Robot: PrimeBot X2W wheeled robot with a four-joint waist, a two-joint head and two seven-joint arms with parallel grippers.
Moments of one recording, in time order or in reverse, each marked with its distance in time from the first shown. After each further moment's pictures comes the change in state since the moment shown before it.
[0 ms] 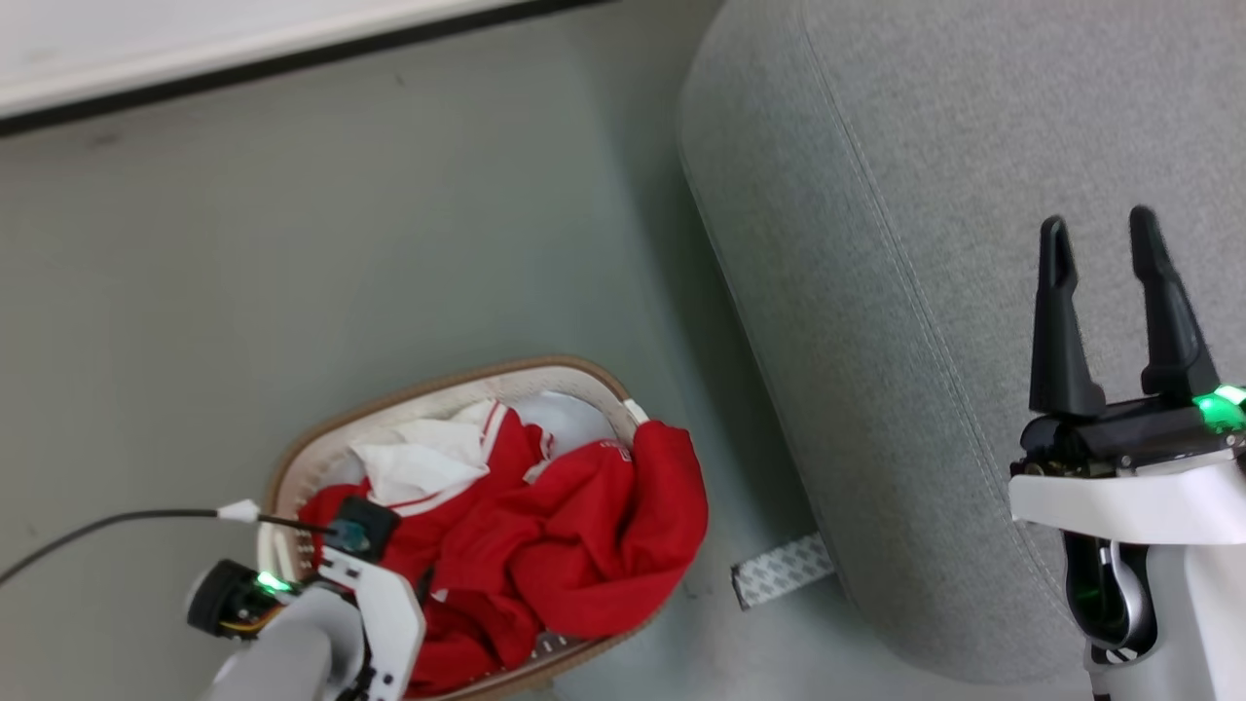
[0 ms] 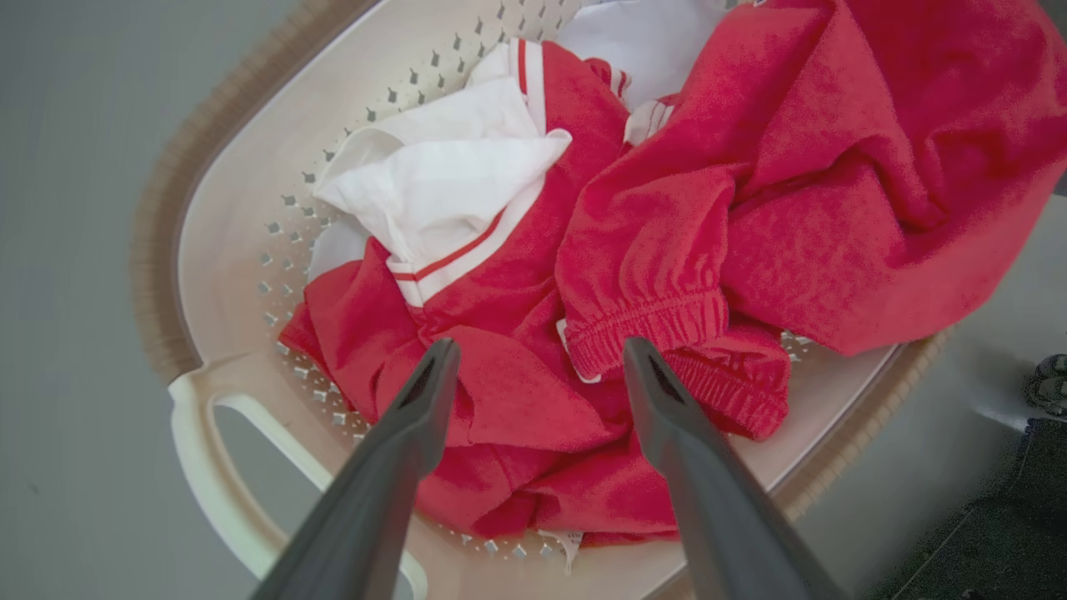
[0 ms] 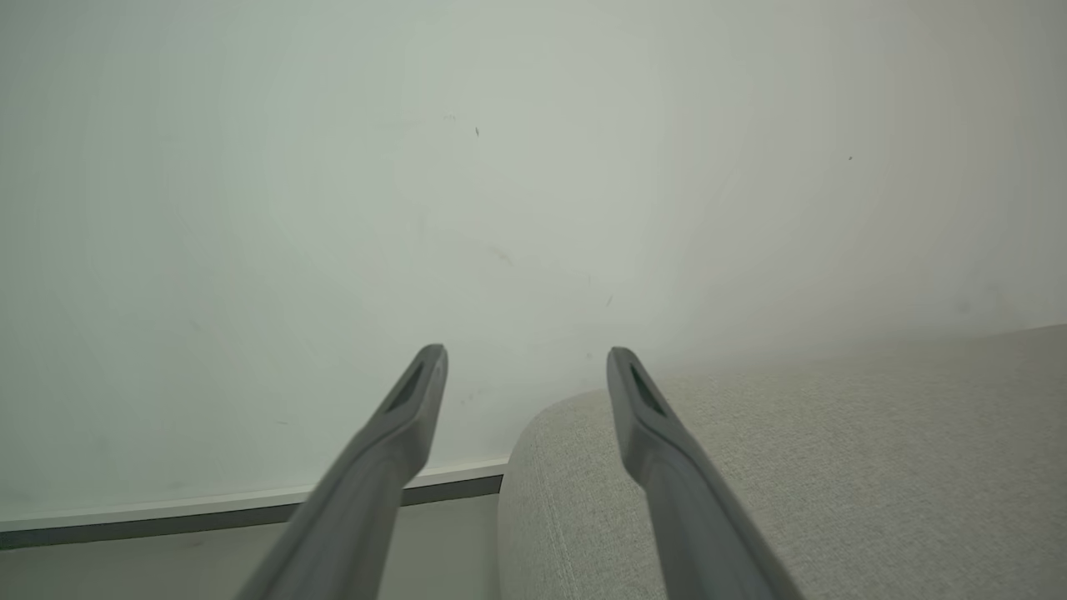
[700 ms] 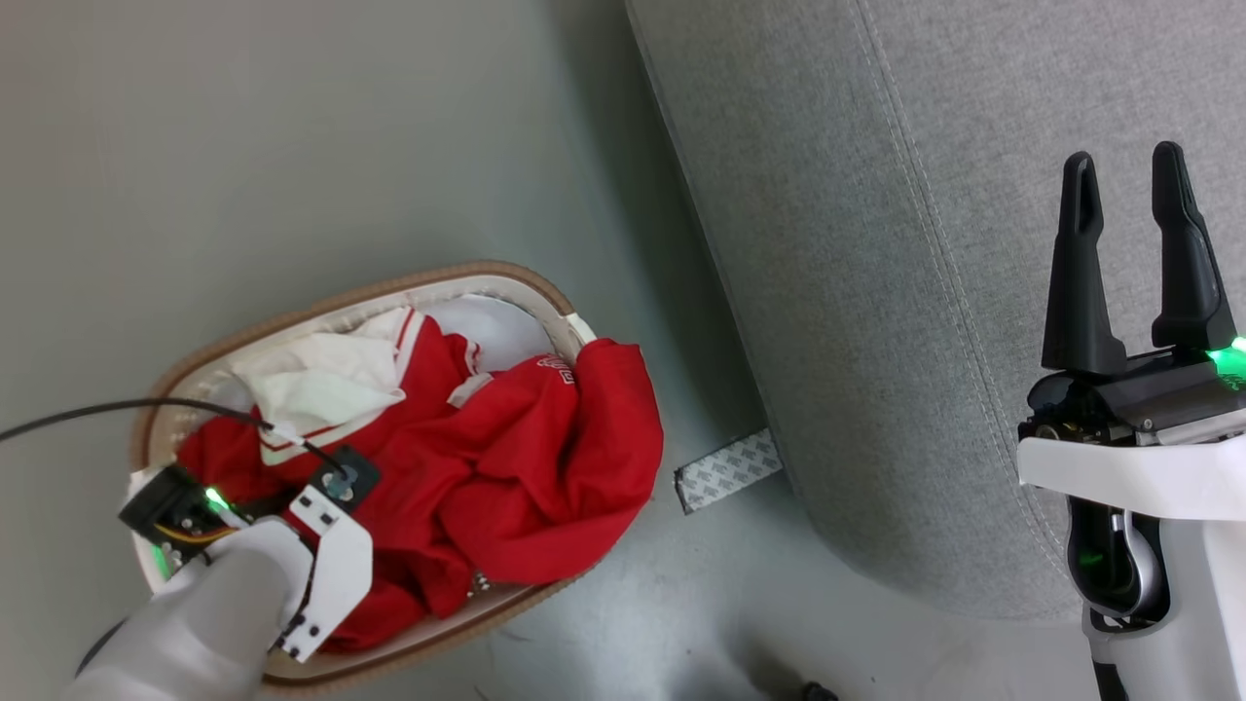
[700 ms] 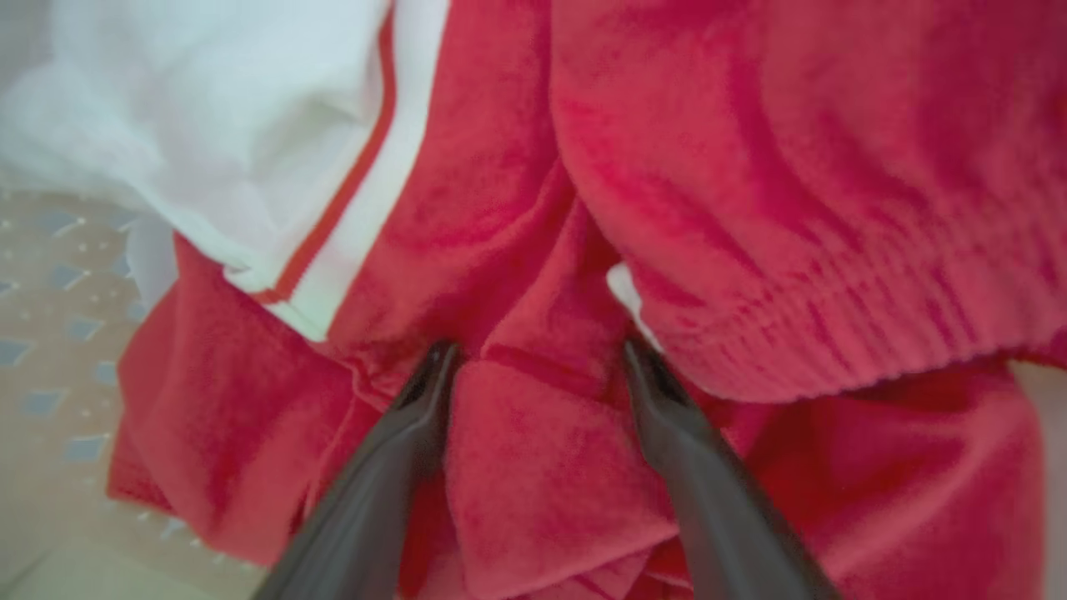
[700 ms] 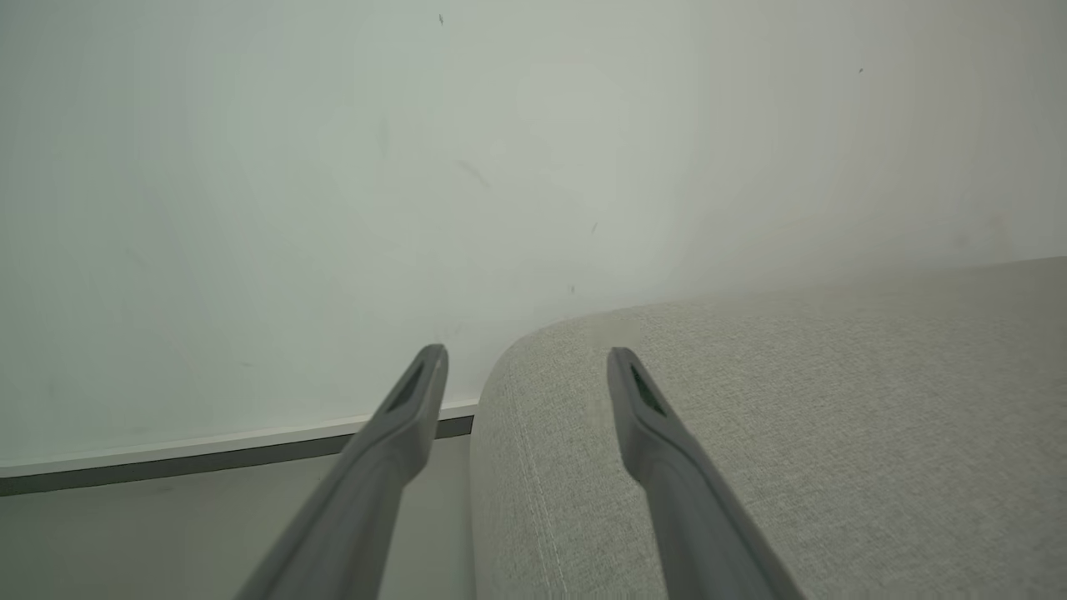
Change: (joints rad) left arm -0.181 0.117 -0.383 0.064 0.000 0.000 0.133; right arm -0.062 0.000 0.021 -0.052 0.078 0.000 0.000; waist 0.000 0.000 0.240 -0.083
